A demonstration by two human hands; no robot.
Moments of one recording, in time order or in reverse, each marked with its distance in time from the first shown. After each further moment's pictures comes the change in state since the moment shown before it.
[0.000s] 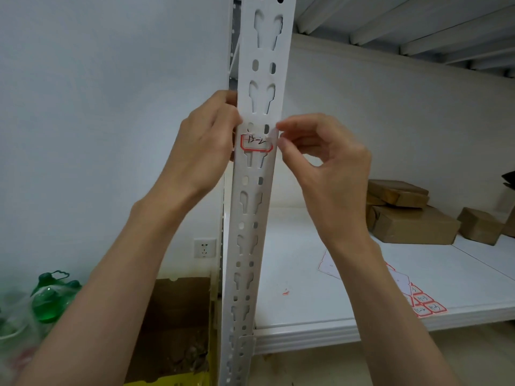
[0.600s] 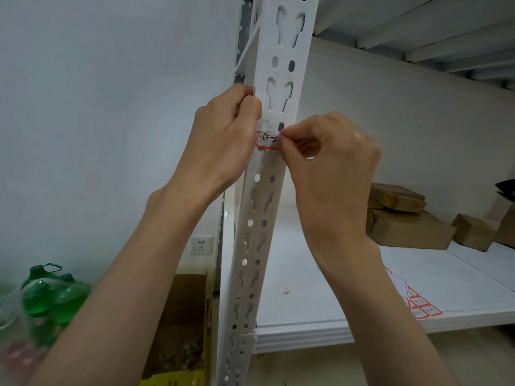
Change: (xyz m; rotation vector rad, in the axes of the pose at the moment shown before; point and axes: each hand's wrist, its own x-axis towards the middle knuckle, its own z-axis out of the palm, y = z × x) left_hand -0.002 0.009 0.000 0.002 0.052 0.003; right_hand -0.002 -0.024 0.016 -0.349 0.089 -0.046
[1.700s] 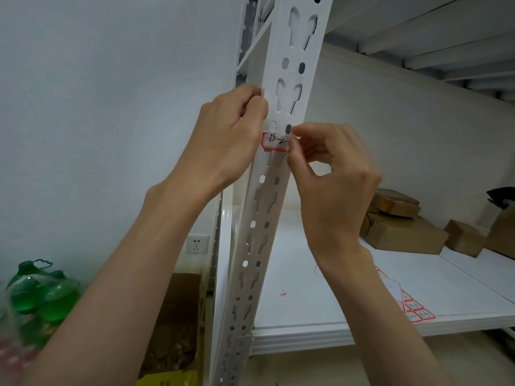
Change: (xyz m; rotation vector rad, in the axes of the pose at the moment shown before) left_hand 0.005 -0.005 -0.005 0.046 -0.047 0.021; right_hand -0.012 0.017 0.013 0.071 0.112 -0.083
